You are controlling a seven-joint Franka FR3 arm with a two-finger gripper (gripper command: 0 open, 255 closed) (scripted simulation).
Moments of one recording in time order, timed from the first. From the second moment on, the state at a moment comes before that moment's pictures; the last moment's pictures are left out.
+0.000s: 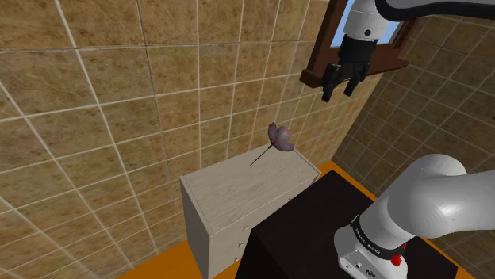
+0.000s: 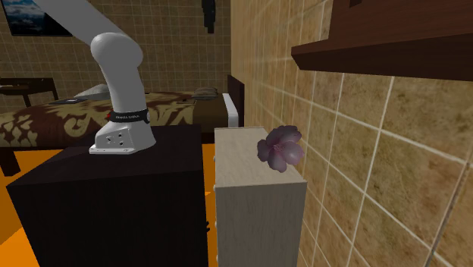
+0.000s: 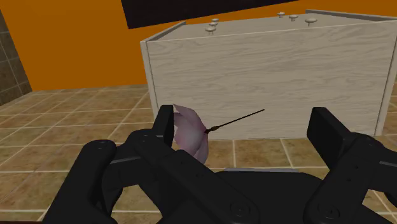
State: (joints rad) arm 0.02 -0.79 -0.05 -2.41 -0.09 1.59 0.15
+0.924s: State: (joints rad) arm -0.09 -0.48 0.11 -2.55 -0.07 2.01 0.65
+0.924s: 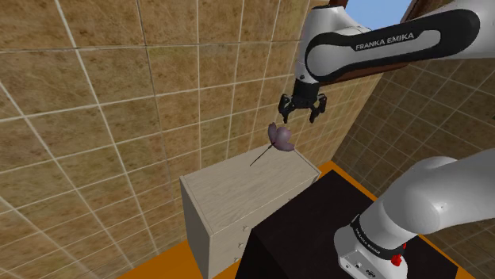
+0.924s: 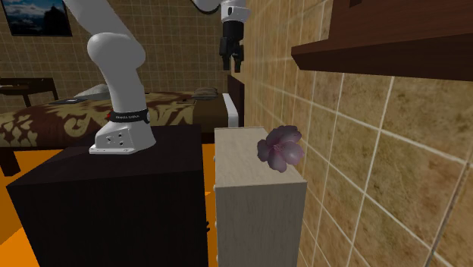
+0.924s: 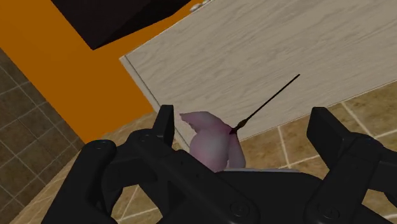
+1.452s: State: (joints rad) arm -0.17 -0.16 0.17 -2.49 -0.14 2.25 1.01
